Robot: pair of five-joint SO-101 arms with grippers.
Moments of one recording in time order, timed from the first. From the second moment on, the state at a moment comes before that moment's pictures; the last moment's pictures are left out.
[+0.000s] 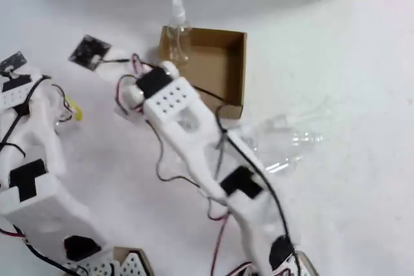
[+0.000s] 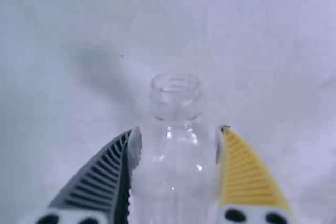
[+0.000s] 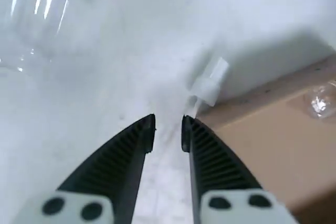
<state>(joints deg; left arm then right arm) -31.3 17.2 9.6 65.0 17.9 -46.4 31.9 -37.2 75.5 22.9</state>
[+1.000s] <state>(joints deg) -31.3 17.5 9.6 63.6 17.9 -44.7 61.8 -71.3 81.1 14.3</state>
